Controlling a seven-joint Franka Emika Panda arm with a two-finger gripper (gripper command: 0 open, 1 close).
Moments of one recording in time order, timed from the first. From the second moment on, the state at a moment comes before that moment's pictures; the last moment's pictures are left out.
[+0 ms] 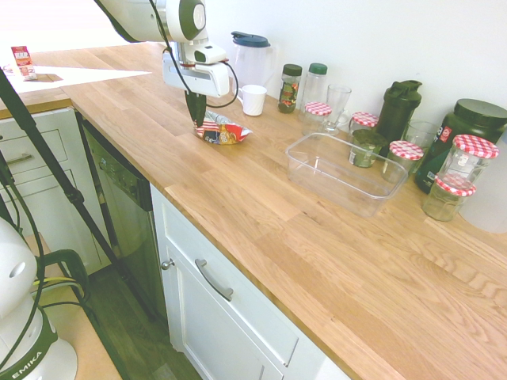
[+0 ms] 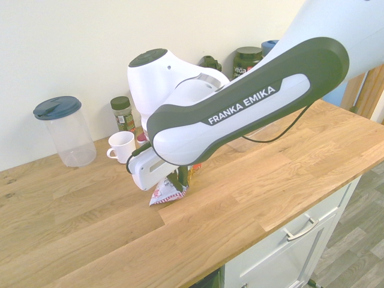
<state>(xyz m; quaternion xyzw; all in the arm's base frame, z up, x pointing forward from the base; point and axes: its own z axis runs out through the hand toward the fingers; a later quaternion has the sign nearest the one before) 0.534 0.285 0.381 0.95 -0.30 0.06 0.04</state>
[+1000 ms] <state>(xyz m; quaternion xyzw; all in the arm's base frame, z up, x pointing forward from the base) 0.515 0.074 0.576 0.92 -0.38 0.13 -0.04</state>
